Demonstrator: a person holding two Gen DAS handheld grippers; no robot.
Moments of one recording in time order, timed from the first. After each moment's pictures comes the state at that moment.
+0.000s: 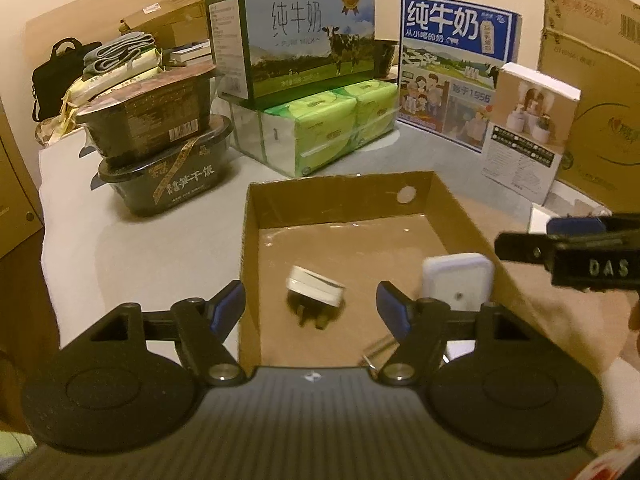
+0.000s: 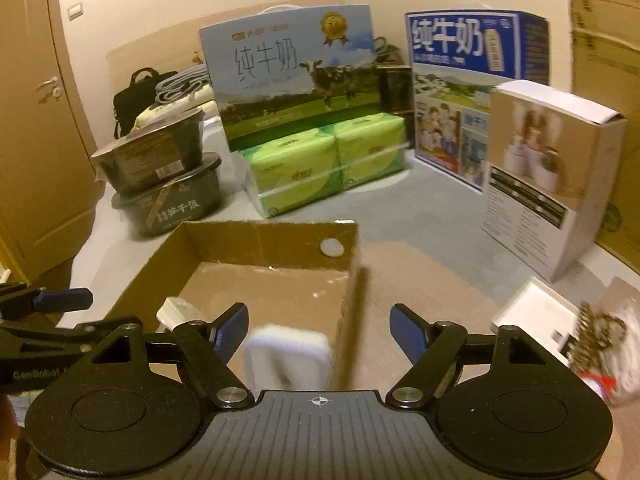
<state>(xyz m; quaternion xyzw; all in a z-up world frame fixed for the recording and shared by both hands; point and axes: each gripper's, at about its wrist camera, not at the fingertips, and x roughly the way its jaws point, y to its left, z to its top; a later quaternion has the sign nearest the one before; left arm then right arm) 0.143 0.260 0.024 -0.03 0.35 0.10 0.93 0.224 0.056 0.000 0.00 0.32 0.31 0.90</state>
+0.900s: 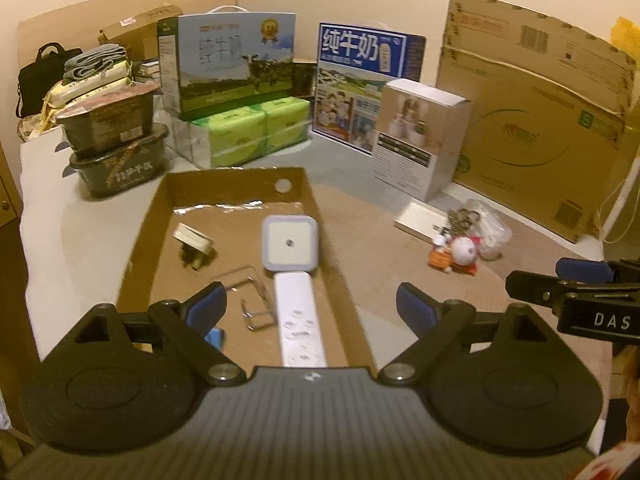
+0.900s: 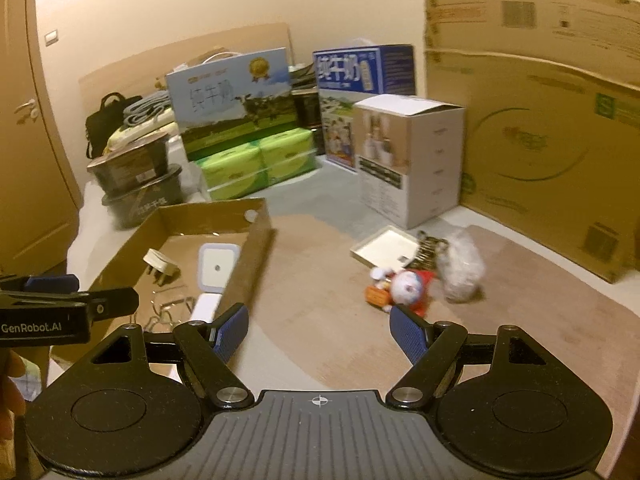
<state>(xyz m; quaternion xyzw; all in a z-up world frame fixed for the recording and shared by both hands) 0.057 0.124 0.063 -0.06 0.32 0.06 0.94 0.103 -0.096 0.036 0.01 0.30 0.24 0.92</state>
